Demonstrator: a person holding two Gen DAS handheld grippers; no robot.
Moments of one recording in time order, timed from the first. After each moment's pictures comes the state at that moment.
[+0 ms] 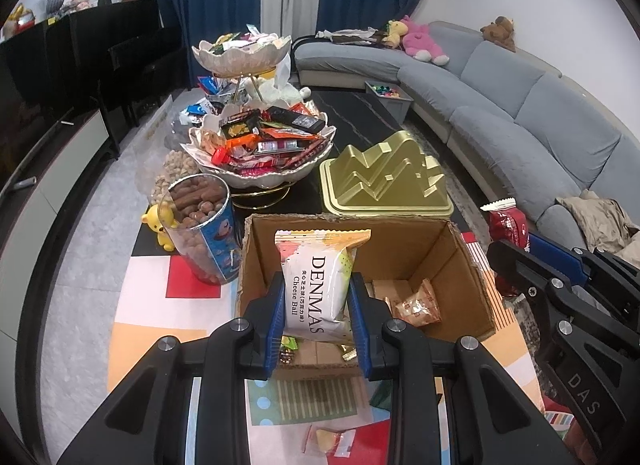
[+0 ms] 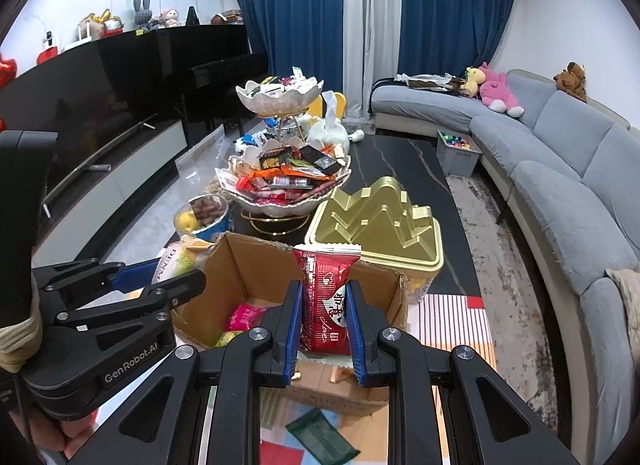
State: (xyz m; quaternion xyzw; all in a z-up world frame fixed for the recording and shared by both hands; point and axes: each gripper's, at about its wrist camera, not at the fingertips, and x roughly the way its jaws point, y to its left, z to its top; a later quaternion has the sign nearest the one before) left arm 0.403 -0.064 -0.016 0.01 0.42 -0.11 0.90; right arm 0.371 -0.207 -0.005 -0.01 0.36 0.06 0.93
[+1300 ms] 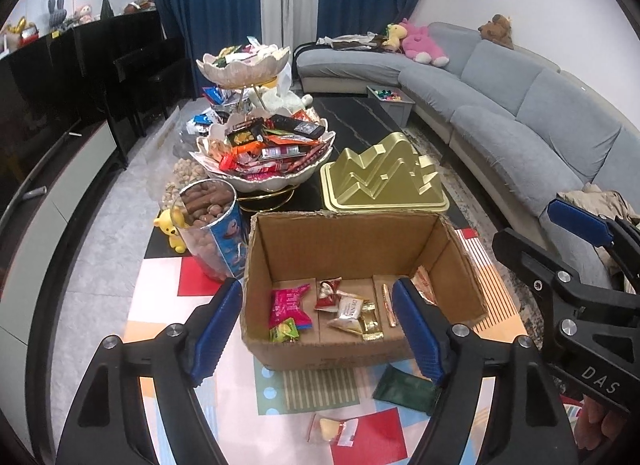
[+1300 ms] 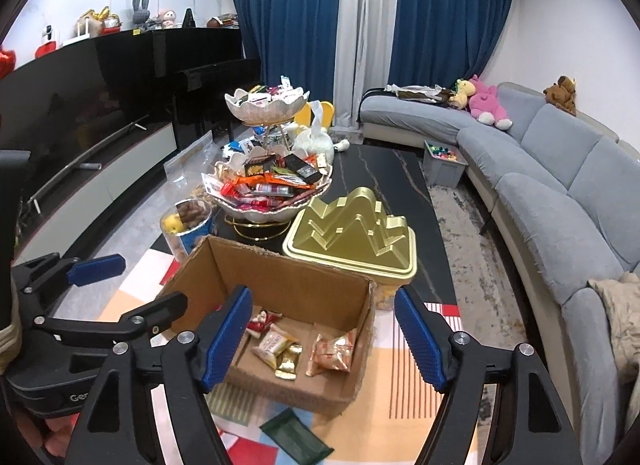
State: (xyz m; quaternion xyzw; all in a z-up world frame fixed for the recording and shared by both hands) left arm 0.372 -0.069 0.003 0.04 0.41 -0.10 0.91; right arm 0.349 -0.225 0.014 -0.04 0.34 0.04 0.94
